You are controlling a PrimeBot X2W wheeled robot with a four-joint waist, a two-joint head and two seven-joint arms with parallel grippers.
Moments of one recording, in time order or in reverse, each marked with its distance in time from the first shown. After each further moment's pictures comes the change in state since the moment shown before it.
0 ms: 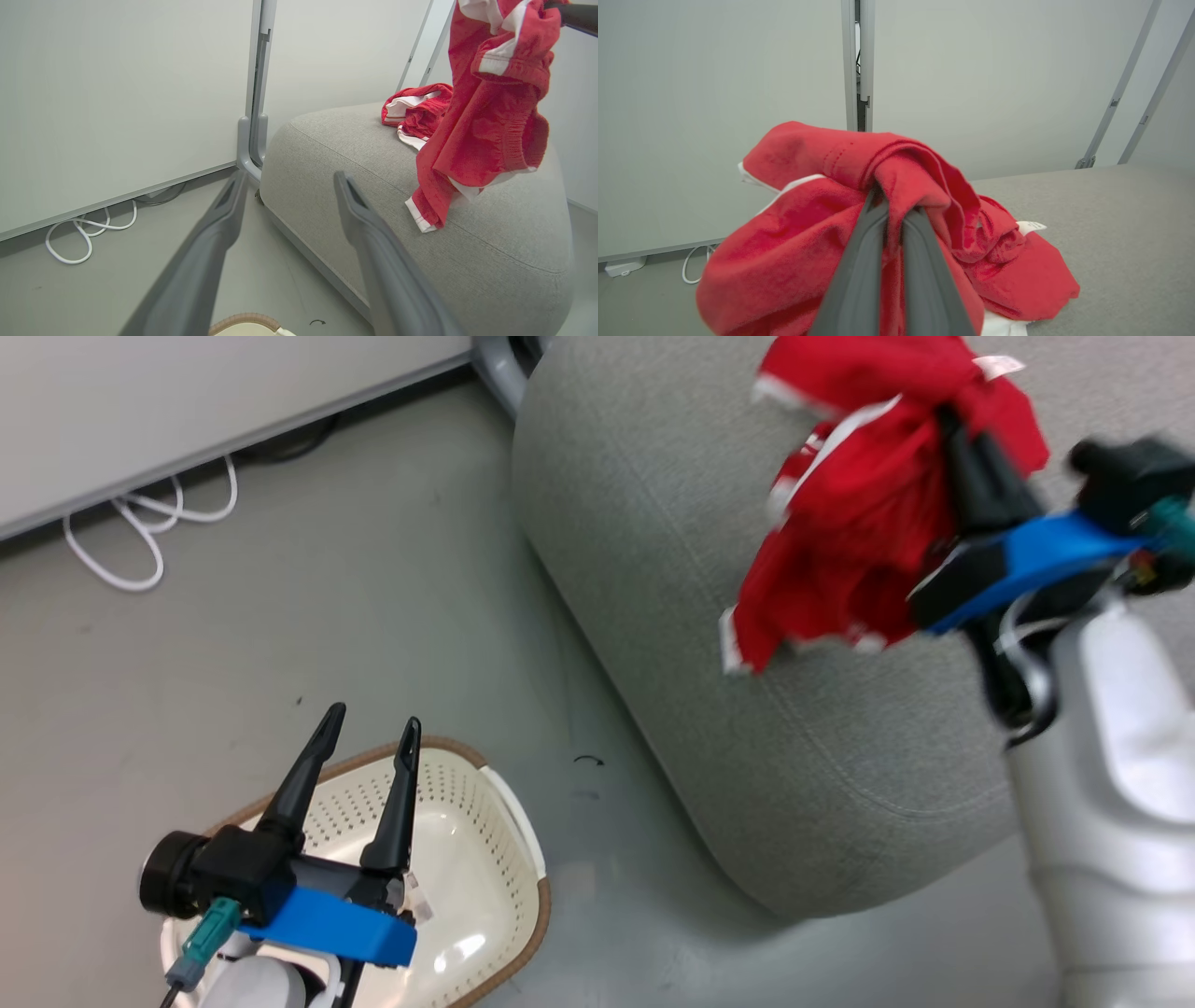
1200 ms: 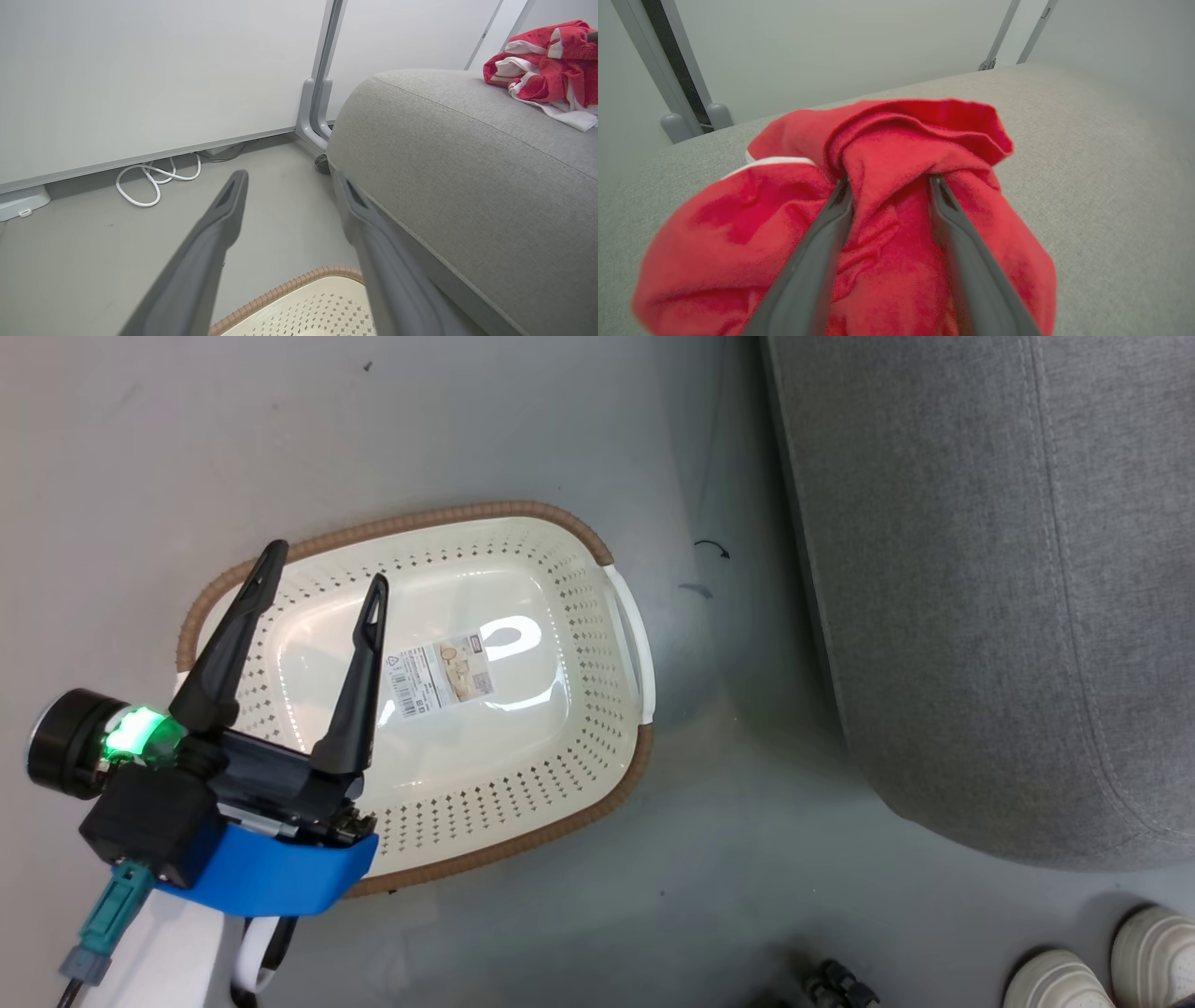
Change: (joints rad) left arm -0.128 0.120 -0.008 -0.284 0.045 0.014 0.001; right arm -0.329 -0.311 -0.591 0.211 -0.091 0.000 0.174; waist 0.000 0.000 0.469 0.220
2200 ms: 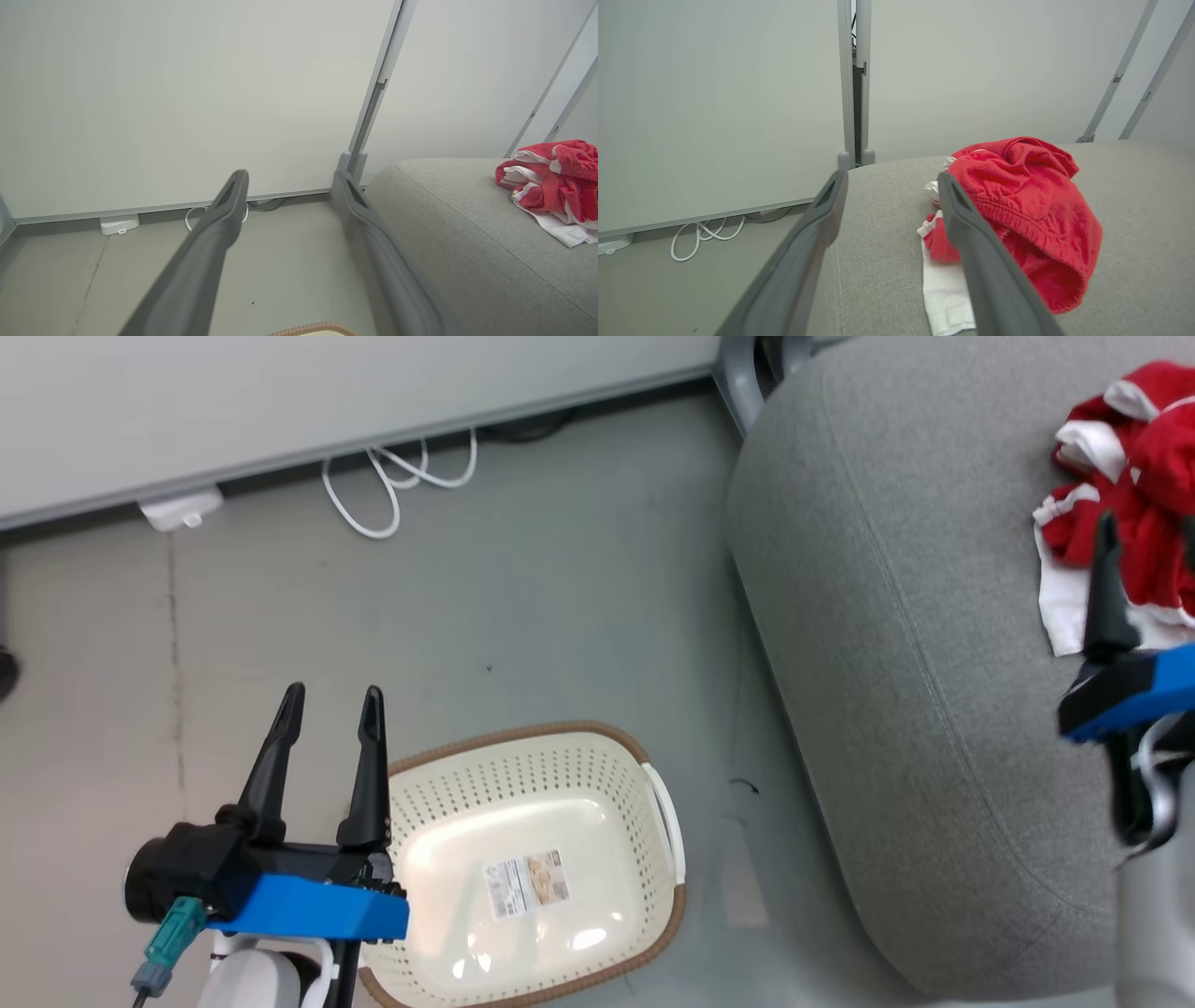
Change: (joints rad) left arm 0.130 -0.218 0.127 0.237 -0.056 -0.012 -0.001; right arm 0.530 0.237 0.304 -0.286 -0.046 0.000 -0.190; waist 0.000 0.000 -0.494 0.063
